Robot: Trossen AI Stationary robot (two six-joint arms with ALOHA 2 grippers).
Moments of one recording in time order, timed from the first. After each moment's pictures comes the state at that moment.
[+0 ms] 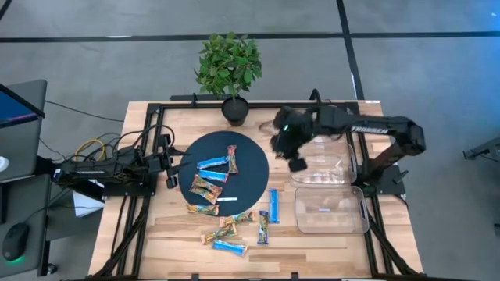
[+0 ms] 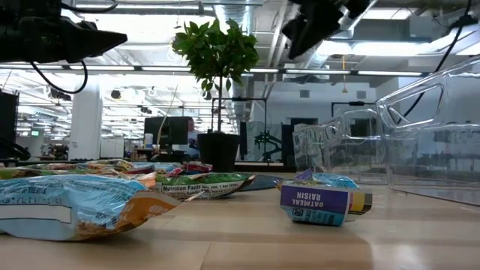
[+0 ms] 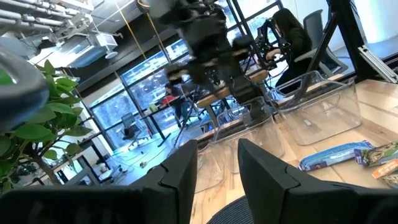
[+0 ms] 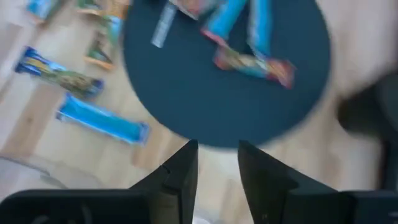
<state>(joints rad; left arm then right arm) 0.02 0.03 0.04 0.17 -0.07 0.49 -0.12 1.55 1.47 -0.96 -0.18 -0.53</state>
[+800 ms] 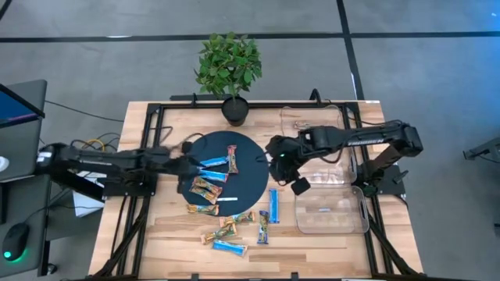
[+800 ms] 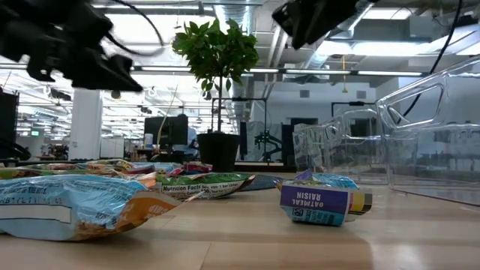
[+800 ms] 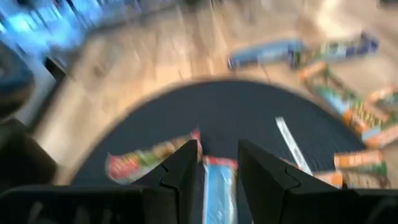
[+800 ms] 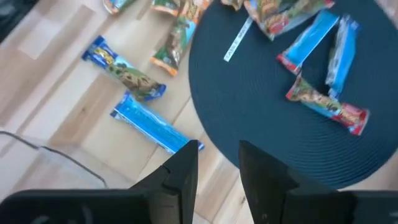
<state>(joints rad) 0.02 0.68 0.26 0.01 0.00 0.27 0.05 1.58 1.47 -0.96 -0.18 -0.55</state>
